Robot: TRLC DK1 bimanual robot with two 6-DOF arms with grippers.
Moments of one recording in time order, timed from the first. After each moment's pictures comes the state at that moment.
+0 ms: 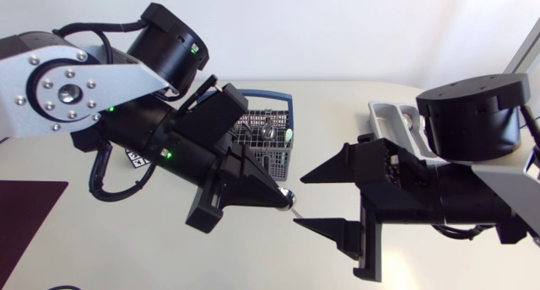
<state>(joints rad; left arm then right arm) -0.67 1.42 1.14 -0.72 0.82 0.42 0.67 0.99 0.68 -0.35 -0.43 -0.55</state>
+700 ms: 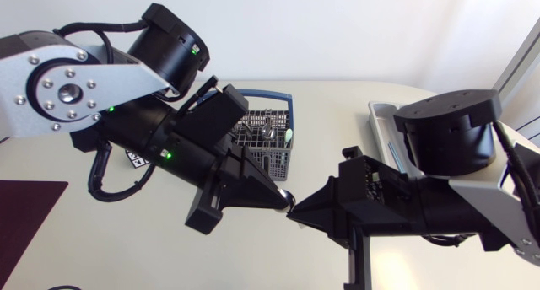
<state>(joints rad) -0.68 1.42 1.15 -0.73 0.82 0.42 0.72 1.03 0.65 -0.30 -0.43 -0.55</state>
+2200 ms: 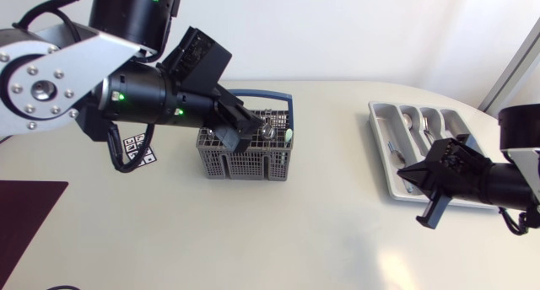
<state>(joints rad) -0.63 1.37 1.12 -0.36 0.13 0.24 -0.12 1.08 0.55 -0.29 -0.39 -1.00</state>
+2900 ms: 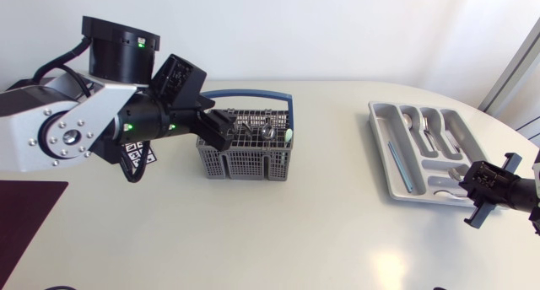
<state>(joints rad) -0.51 1.37 0.93 -0.07 0.02 0.24 -0.62 1.63 0.62 0.13 -0.32 -1.43</state>
